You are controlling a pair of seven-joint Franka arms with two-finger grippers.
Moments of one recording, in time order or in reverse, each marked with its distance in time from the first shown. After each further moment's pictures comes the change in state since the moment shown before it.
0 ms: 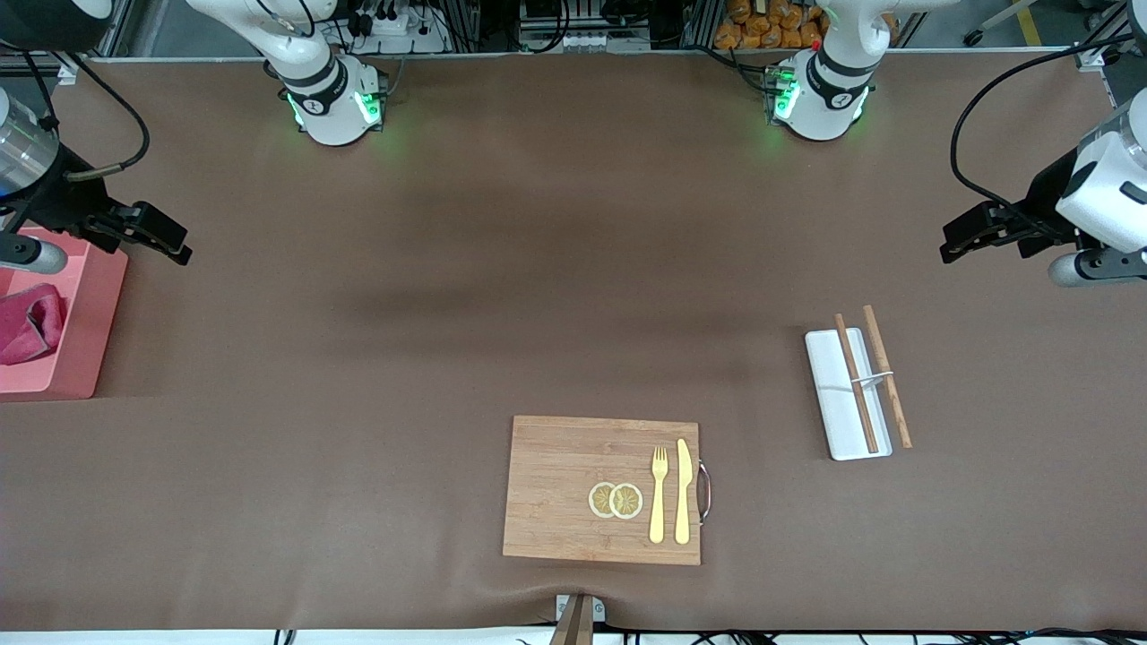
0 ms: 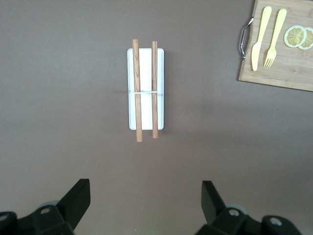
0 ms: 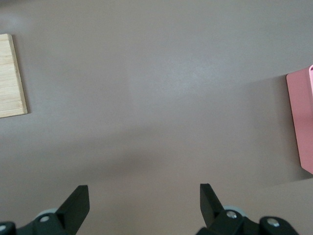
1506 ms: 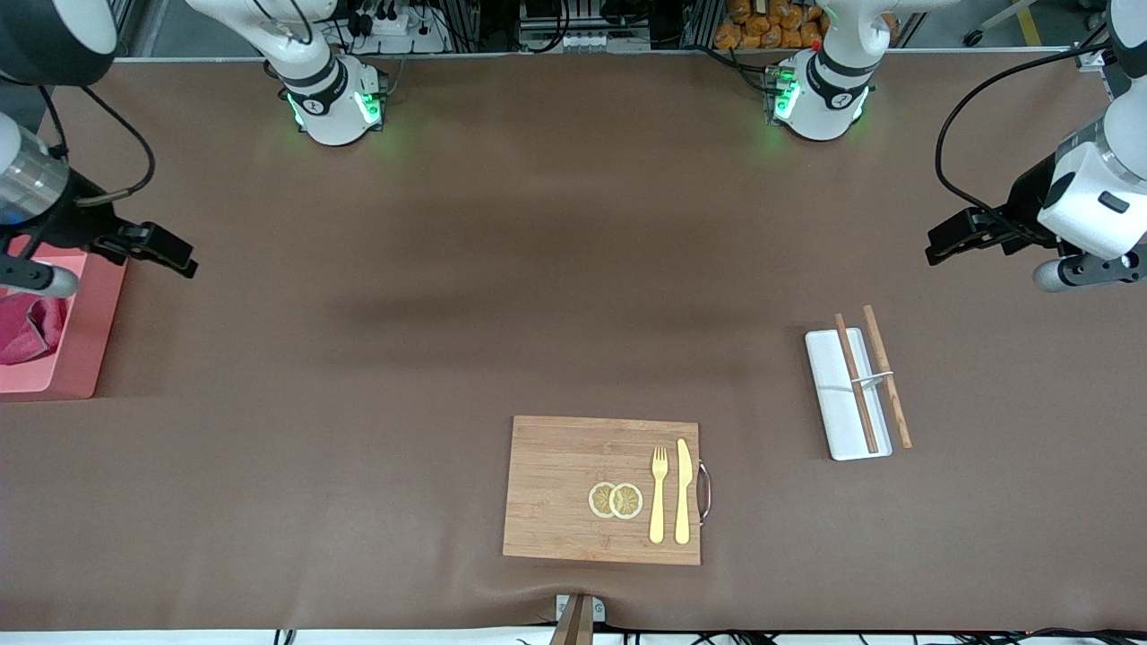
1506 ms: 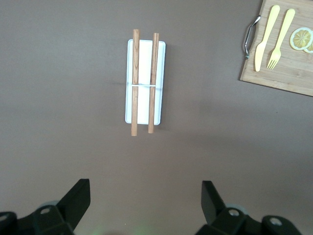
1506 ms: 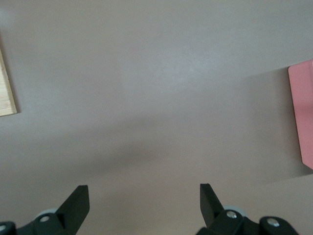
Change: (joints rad) left arm -0.007 0.000 -0.012 -0.027 -0.003 0.000 -0.086; right arm -0.009 0.044 -0.020 0.002 0.000 0.001 -0.007
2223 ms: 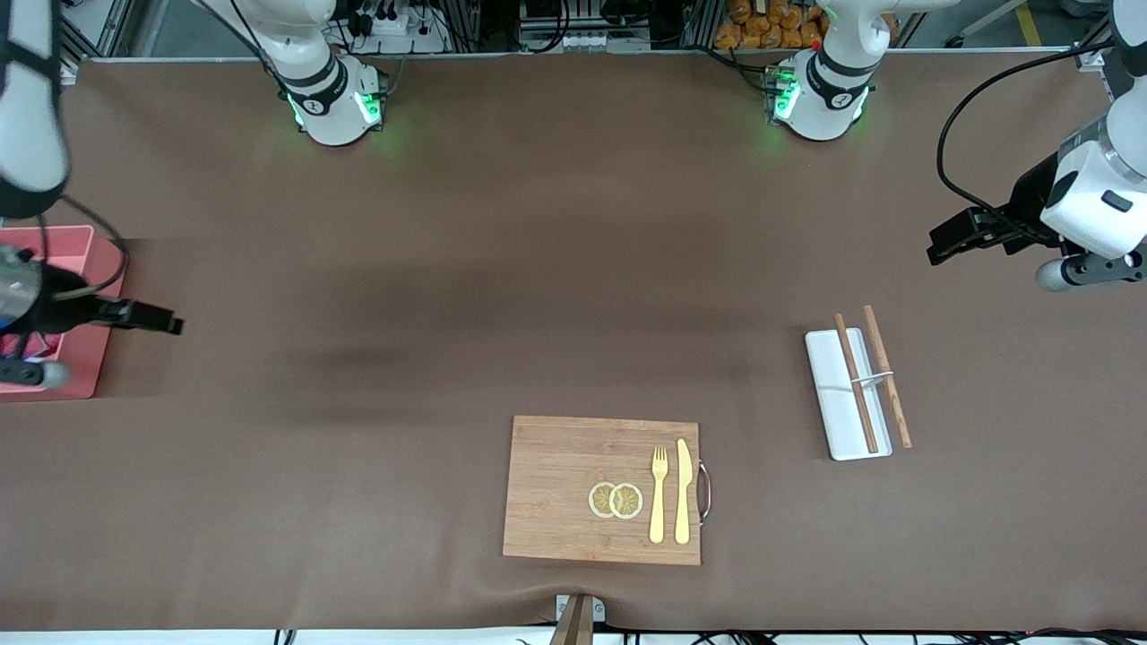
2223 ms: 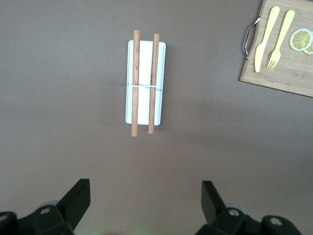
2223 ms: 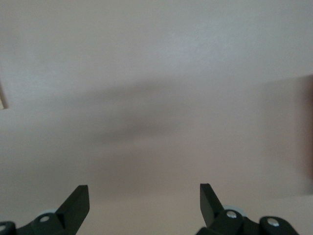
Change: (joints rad) left arm 0.000 -0.001 0.001 0.002 0.000 0.000 0.000; right arm -0.048 0.220 0.034 0.152 0.029 -0.045 -0.052
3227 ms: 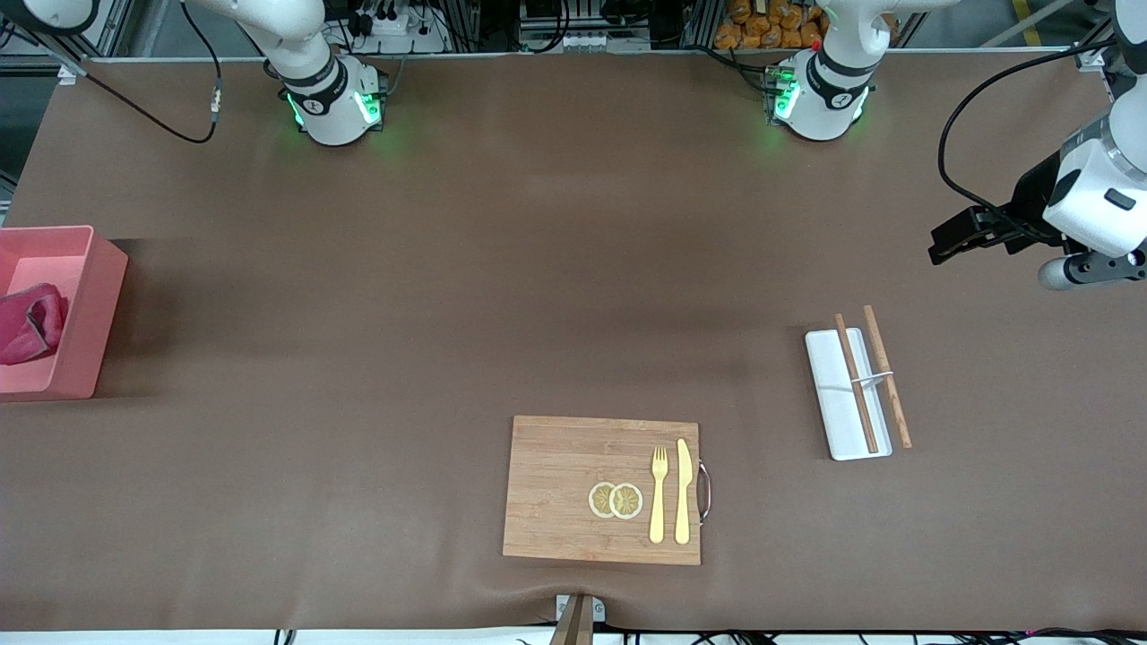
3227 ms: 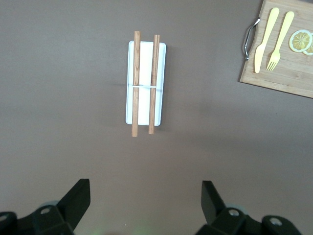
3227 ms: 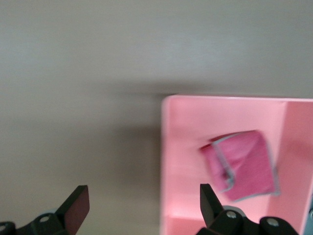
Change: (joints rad) left arm 0.001 -0.002 0.002 0.002 0.000 0.000 0.000; right arm -0.487 0.423 -0.005 0.458 -0.099 -0.113 -0.730
